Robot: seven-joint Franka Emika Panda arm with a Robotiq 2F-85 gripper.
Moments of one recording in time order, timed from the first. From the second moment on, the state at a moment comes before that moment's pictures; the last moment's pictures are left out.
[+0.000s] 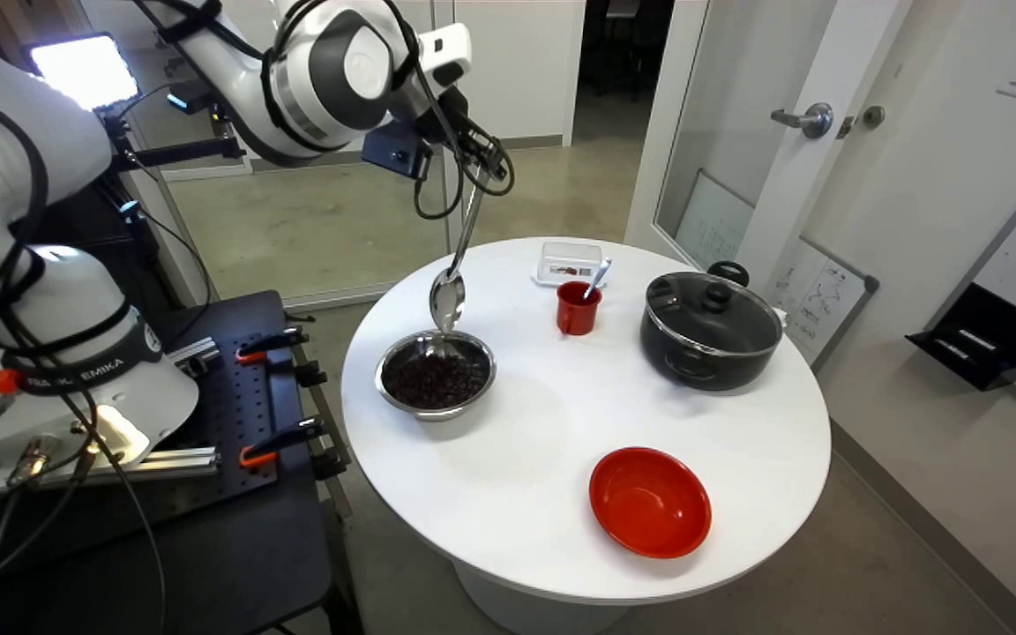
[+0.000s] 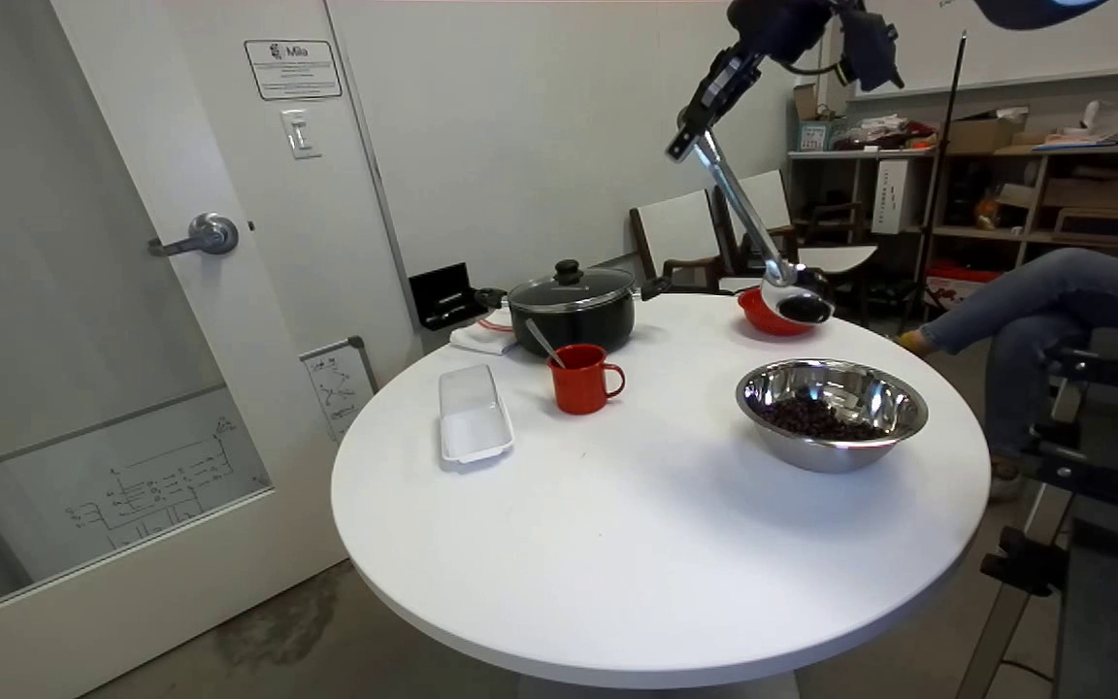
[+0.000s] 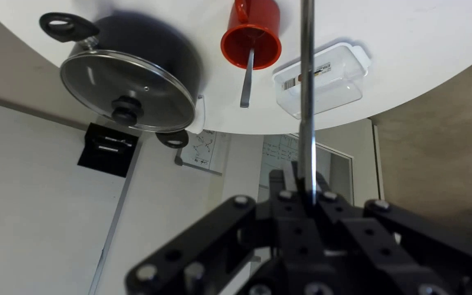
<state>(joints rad) -0.69 -0.13 0.58 -2.67 -0.85 3.41 0.50</state>
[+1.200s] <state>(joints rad) -1.06 -0.43 1.00 -2.70 -0.87 3.25 0.46</state>
